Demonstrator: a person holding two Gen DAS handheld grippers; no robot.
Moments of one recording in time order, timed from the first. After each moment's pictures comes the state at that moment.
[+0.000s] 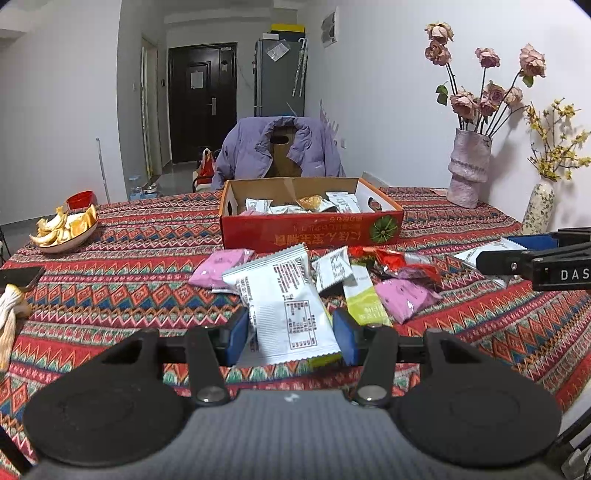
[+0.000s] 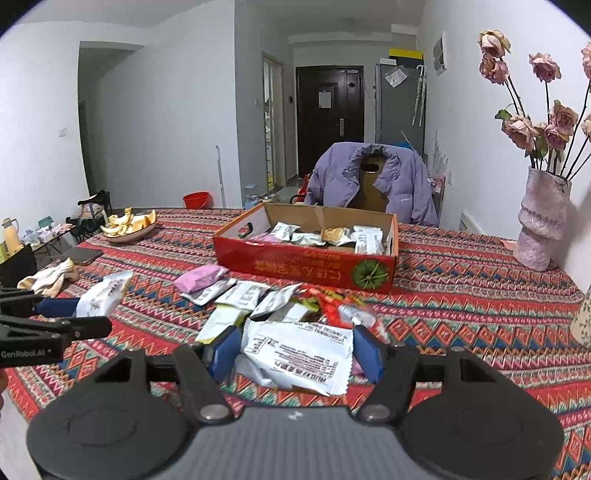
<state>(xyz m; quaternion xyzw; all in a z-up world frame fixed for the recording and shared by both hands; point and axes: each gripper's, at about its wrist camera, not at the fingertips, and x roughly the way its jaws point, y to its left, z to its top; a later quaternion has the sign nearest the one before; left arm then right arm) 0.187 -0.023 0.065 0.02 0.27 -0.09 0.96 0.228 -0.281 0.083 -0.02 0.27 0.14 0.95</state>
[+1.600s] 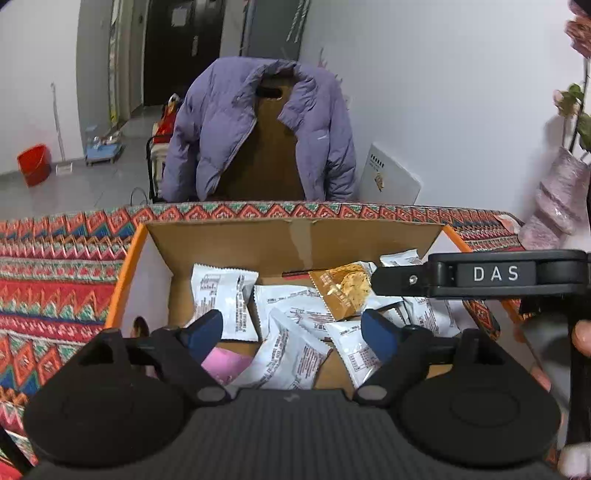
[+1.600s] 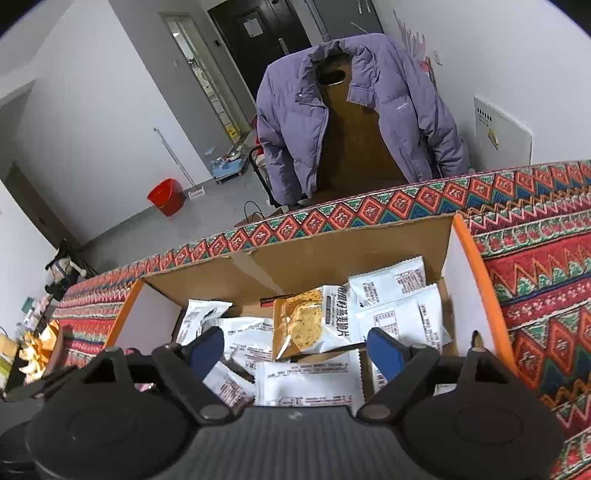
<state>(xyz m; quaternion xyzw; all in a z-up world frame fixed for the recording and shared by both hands) 0.622 -0.060 0.021 -0.01 0.36 -0.13 0.92 0.681 -0.269 0.006 0.15 0.41 0.11 0.89</state>
